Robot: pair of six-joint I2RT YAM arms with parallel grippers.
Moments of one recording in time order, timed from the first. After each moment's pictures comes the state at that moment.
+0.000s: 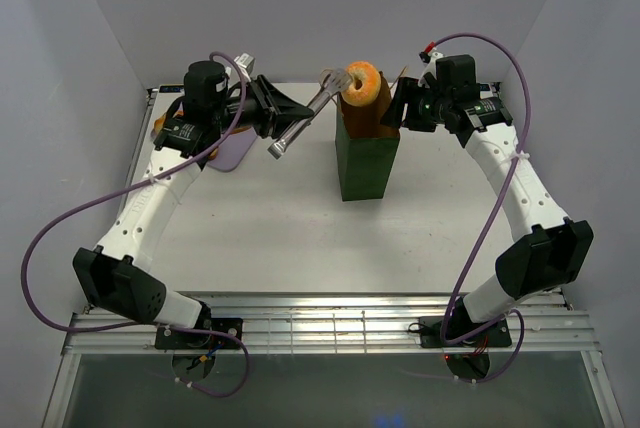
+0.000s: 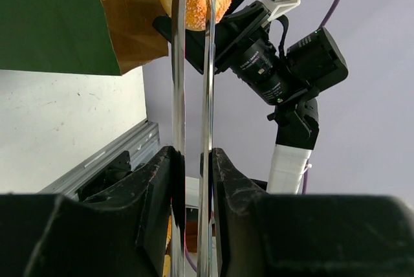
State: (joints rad) left arm -0.34 1.43 1.52 -0.39 0.71 -1.19; right arm 0.29 1.54 1.62 -0.70 -0.26 0.33
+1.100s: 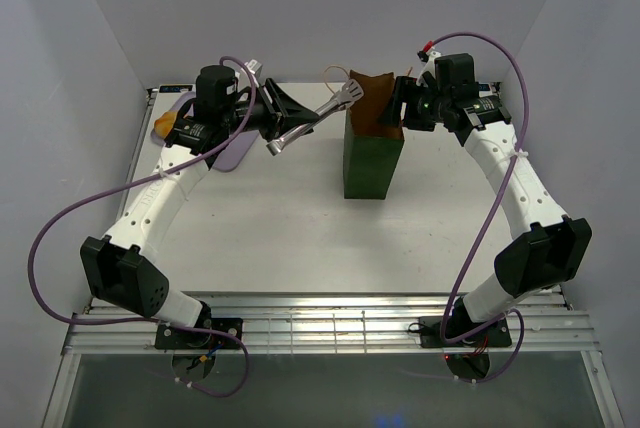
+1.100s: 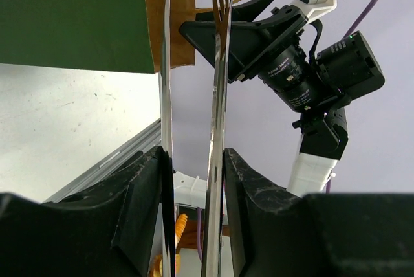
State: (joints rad) left arm -0.36 1.47 1.48 -0.38 0.70 -1.15; right arm 0.29 1.56 1.63 -0.70 -0.27 0.33
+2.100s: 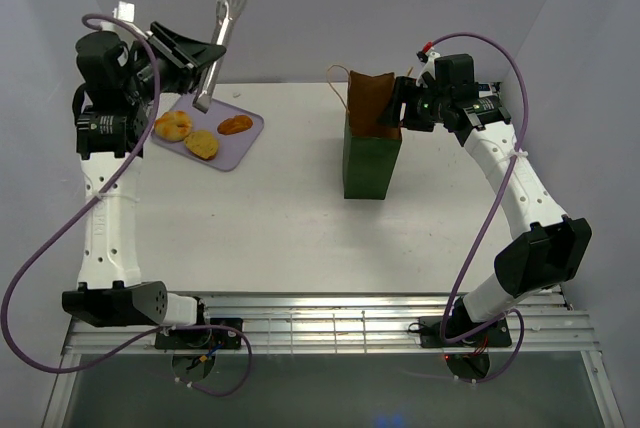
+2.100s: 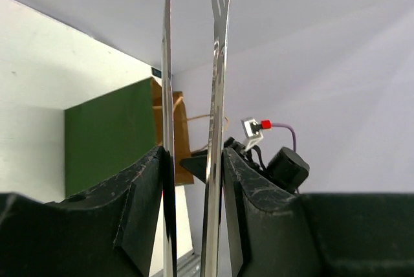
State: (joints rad) left arm -0.02 1.38 1.80 -0.49 0.56 -1.02; right arm 0.29 1.56 1.63 -0.70 -0.29 0.33
